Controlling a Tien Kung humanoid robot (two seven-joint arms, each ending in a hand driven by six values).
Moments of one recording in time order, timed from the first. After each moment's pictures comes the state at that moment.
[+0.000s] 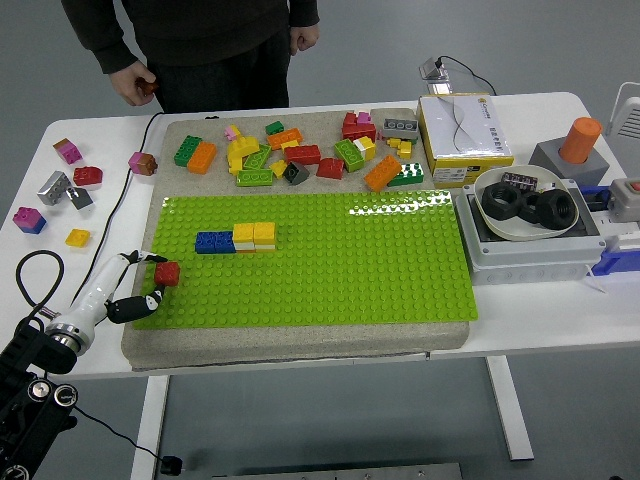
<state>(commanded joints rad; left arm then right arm) -0.10 0.24 -1.29 -1.25 1.81 0.03 0.03 0.13 -0.10 1.61 0.18 -1.35 -0.05 -0.24</state>
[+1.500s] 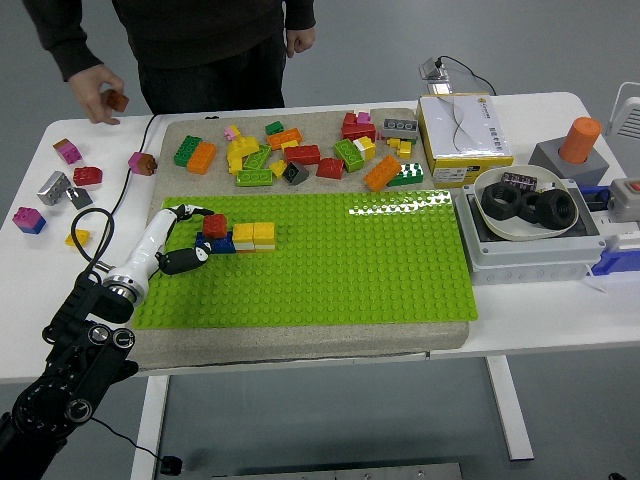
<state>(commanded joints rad) -0.32 0.08 -1.25 -1.05 1.77 0.07 0.00 0.14 -0.10 1.60 0.18 -1.34 -0.05 -0.24</state>
